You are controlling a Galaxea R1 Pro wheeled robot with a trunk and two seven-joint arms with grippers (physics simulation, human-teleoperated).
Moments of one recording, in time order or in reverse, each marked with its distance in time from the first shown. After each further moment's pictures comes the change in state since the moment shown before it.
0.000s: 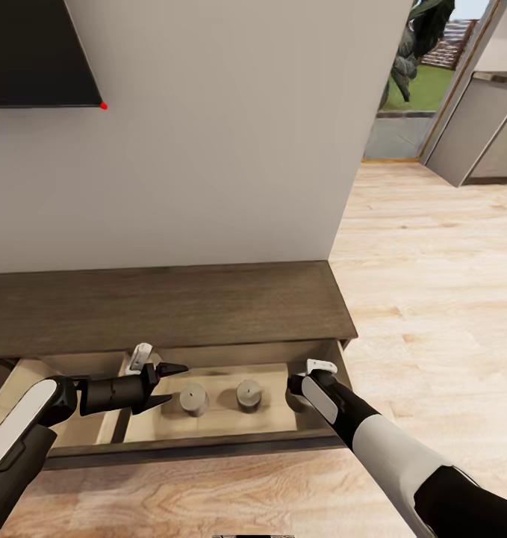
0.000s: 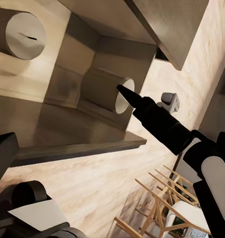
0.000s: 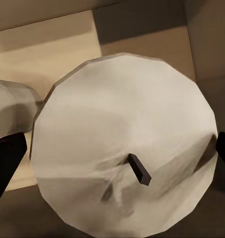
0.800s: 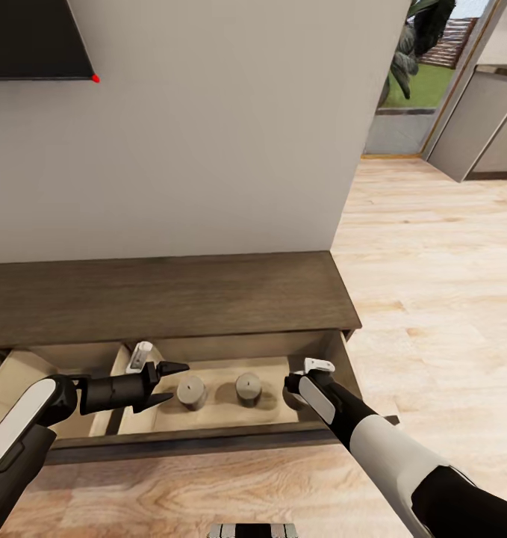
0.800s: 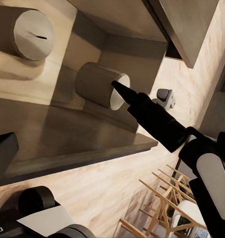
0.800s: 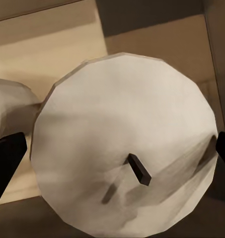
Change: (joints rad) left arm 0.002 0.000 -0.001 -0.025 0.003 0.001 -0.001; right arm 0.000 0.012 0.001 0.000 -0.001 -0.028 0.000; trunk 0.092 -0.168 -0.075
